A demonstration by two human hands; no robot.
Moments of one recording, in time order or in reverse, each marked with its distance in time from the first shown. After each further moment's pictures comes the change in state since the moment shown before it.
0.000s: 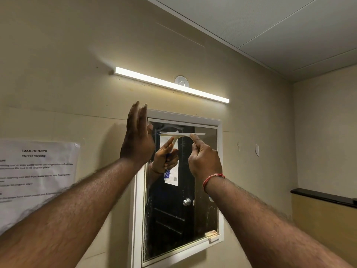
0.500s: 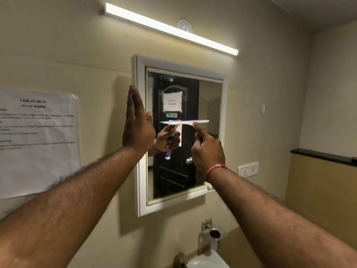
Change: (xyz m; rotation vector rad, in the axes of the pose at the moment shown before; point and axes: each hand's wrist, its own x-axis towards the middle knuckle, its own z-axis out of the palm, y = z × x) left_hand -0.103 0.007 0.005 -0.053 -0.084 -0.183; right_hand -0.094 0.044 -0.003 -0.019 -0.161 0.128
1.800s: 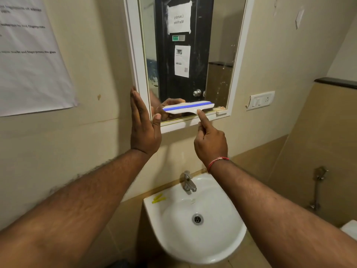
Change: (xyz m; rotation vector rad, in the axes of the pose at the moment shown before) left_hand -0.242 -0.034 0.015 -0.007 -0.208 -0.230; right_hand -0.170 0.106 0.059 -0.113 -0.158 0.173
